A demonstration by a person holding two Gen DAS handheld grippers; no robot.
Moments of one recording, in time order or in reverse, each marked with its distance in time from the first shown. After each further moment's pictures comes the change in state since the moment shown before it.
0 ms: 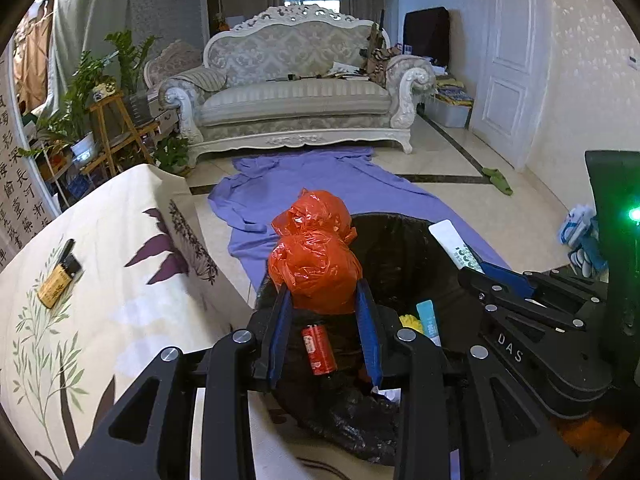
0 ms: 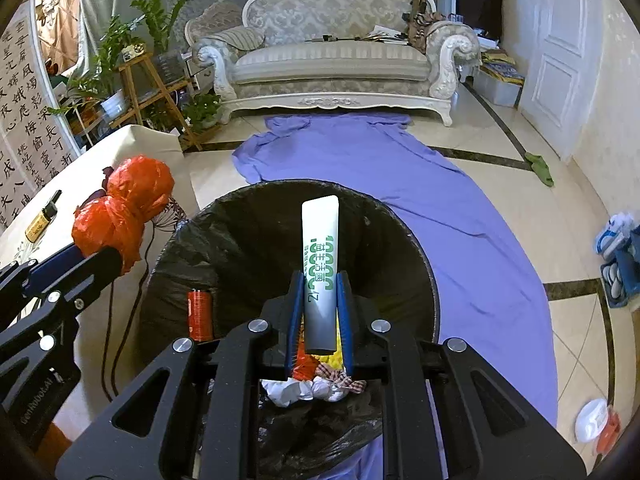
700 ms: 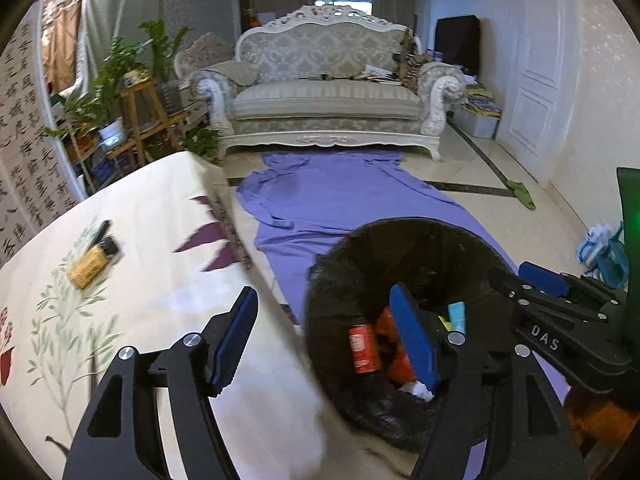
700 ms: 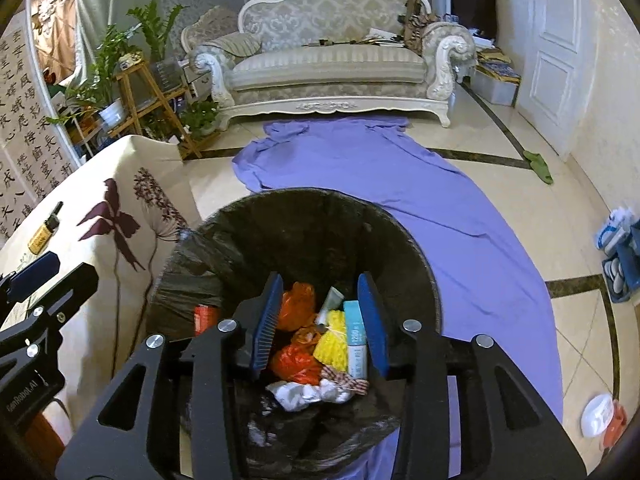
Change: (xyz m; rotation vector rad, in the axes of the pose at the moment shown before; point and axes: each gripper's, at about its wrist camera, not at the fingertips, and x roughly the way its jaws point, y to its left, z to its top) left arm -0.021 0.037 -0.005 -0.092 -0.005 0.094; right arm -0.007 0.005 0.006 0.013 -0.019 0.012
